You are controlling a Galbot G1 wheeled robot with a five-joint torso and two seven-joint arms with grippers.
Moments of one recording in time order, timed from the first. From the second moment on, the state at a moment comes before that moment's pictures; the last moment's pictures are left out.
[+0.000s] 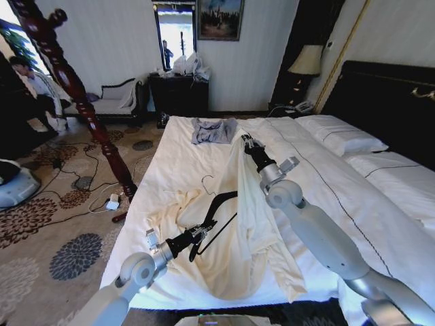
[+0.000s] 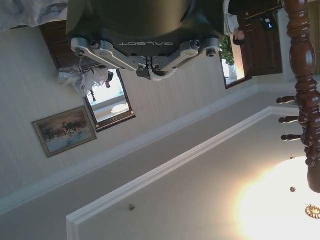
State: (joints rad) left arm 1.30 -0.97 -0.18 -2.04 -1.05 0.28 0.38; right arm -0.59 0.92 0.03 1.86 1.02 0.11 0.15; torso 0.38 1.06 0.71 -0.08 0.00
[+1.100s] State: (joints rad) left arm 1.09 -1.12 -0.17 -1.90 -1.09 0.25 0.40; right arm -0.74 0.92 -0.05 1.94 1.05 0.24 0.06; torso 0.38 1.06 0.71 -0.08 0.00
